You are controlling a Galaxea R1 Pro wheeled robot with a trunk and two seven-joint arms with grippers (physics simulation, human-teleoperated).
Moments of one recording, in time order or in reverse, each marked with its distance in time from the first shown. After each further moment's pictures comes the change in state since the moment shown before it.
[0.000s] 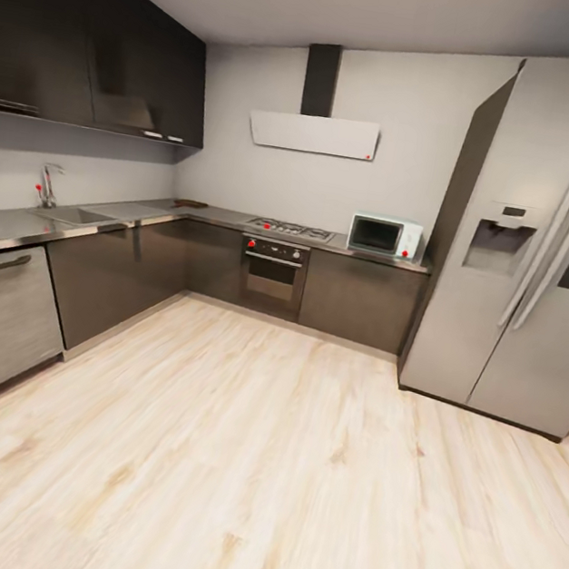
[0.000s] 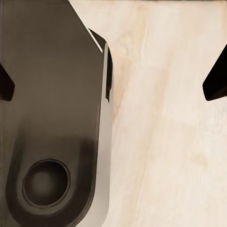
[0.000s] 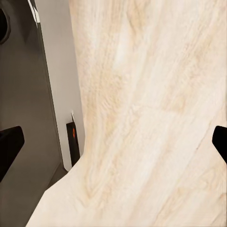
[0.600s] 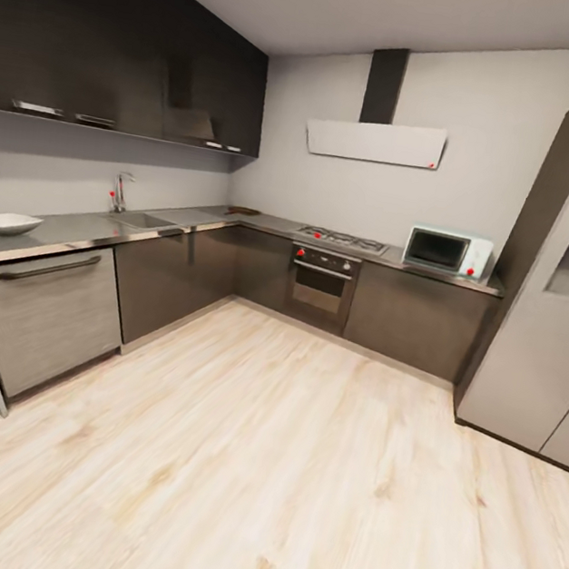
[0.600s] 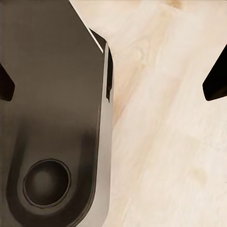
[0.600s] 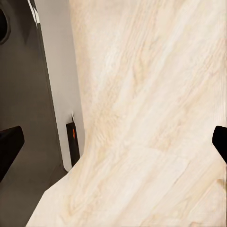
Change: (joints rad) left arm 0.000 -0.001 0.001 0.000 0.000 0.000 0.000; right arm 0.000 0.000 0.000 0.000 0.000 -0.001 -0.001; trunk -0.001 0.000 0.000
